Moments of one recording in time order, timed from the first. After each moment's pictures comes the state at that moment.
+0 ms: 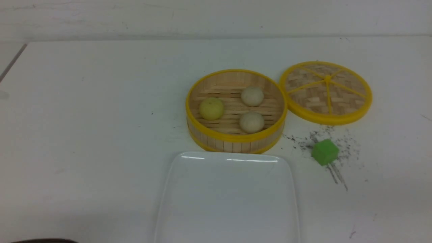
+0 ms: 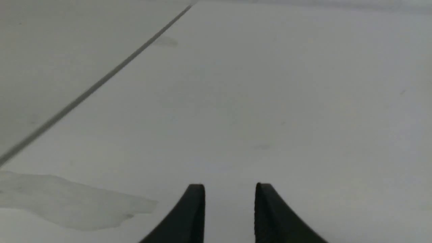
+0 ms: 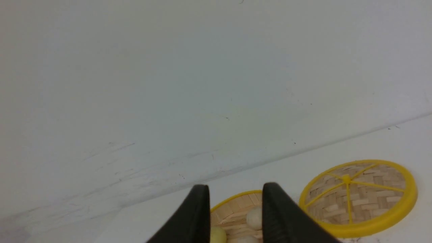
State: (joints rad) right arm -0.03 -0.02 -0.54 0.55 0.57 0.08; left arm 0.04 -0.01 0.03 0.48 0.28 -0.59
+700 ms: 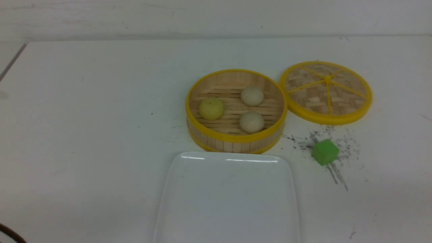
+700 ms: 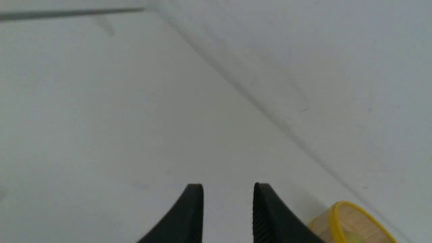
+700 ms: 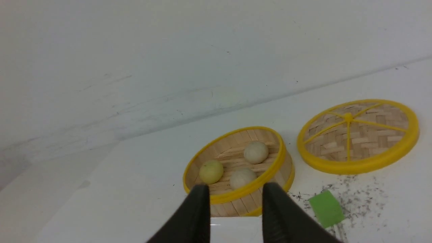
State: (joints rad) right arm -0.03 -0.02 -0.54 0.60 0.75 -0.01; left arm 0.04 -0.01 0.03 0.47 0.07 -1.10
